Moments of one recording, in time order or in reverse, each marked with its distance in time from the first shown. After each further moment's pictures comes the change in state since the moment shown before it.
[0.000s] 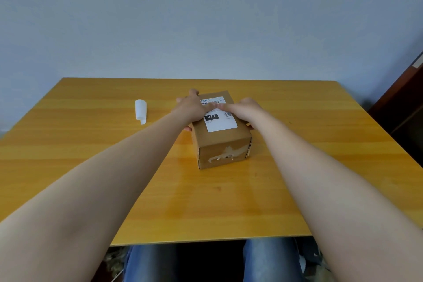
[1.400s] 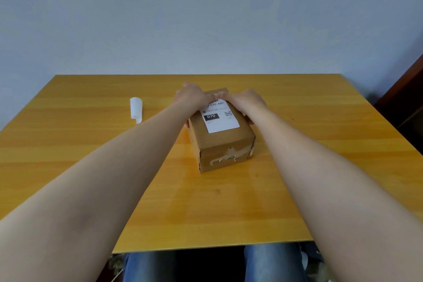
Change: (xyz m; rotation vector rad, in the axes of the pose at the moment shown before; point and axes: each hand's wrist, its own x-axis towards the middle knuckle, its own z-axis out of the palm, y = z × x) left_hand 0.008 0.030 -0.005 0.008 0.017 -0.130; right_hand 0.024 -0.005 -0.001 -0.128 0.146 -0.006
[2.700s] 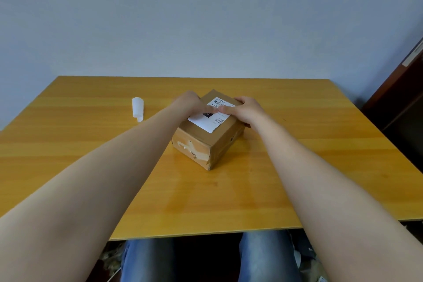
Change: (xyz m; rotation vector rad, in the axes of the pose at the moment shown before) left_hand -0.014 -0.021 -0.004 0.140 -0.116 0.194; right_hand -0.029 0.026 -0.003 0.266 -0.076 -0.086
